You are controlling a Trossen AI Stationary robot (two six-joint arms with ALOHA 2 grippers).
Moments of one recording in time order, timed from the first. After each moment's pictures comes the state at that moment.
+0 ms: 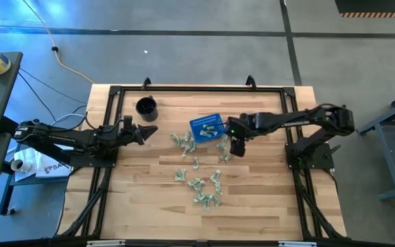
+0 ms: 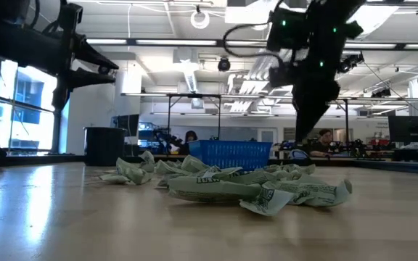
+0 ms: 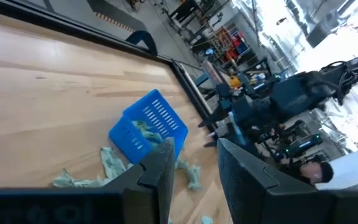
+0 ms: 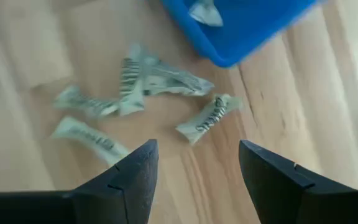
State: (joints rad) left arm -0.06 0.46 0.14 0.21 -0.50 -0.95; right arm -0.15 1.52 0.92 -0.65 0.13 0.19
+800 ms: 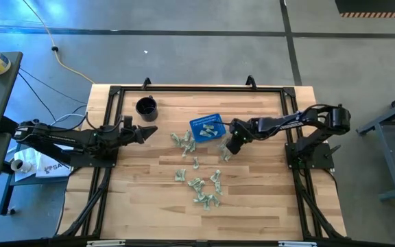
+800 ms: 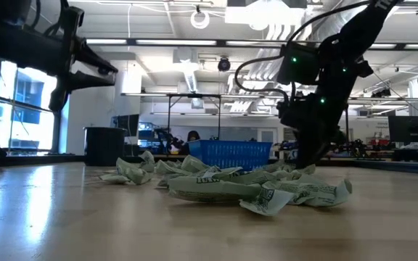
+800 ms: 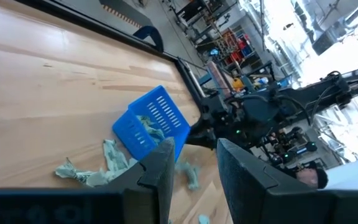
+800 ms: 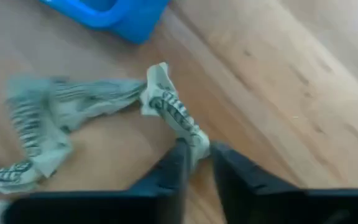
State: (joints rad) left arm -0.06 0.46 0.14 0.17 -0.50 -1.03; right arm -0.21 1.57 0.68 -0.28 0.10 0.53
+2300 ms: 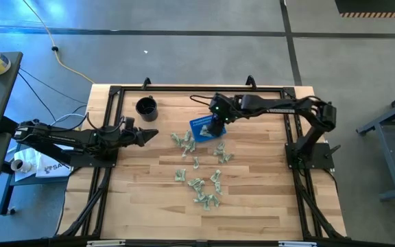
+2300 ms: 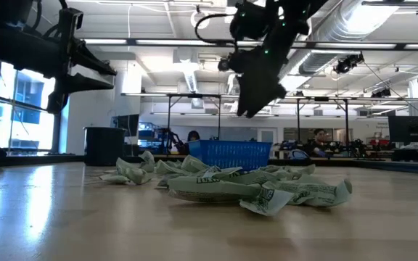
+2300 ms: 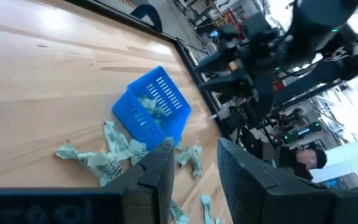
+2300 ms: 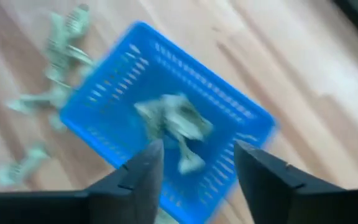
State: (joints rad) left arm -0.06 0.46 0.14 0.13 -0.44 -1.03; right arm -0.28 1.70 1.29 -0.65 0.10 0.31
